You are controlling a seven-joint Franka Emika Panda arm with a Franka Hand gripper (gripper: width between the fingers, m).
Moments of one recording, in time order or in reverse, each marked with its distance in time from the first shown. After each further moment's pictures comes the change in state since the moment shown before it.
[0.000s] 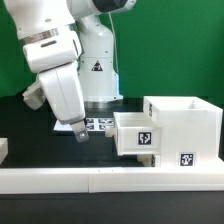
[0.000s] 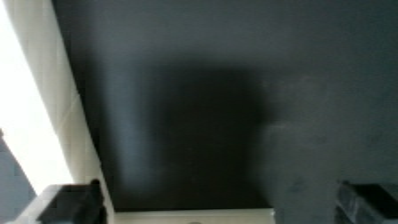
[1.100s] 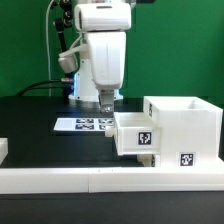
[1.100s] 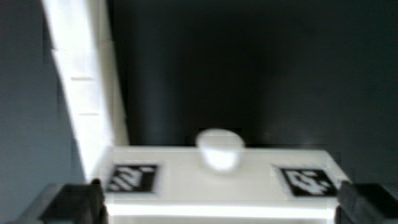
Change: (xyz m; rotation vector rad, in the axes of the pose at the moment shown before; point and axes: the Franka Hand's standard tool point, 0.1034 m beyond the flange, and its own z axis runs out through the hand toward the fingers) arm 0.036 0.017 -0.030 -0.027 -0.251 0.035
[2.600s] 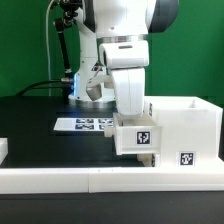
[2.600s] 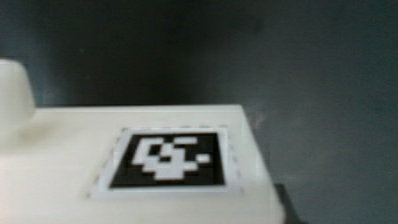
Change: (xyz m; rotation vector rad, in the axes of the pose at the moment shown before) arm 0.050 -0.062 0.051 -0.018 0.027 0.020
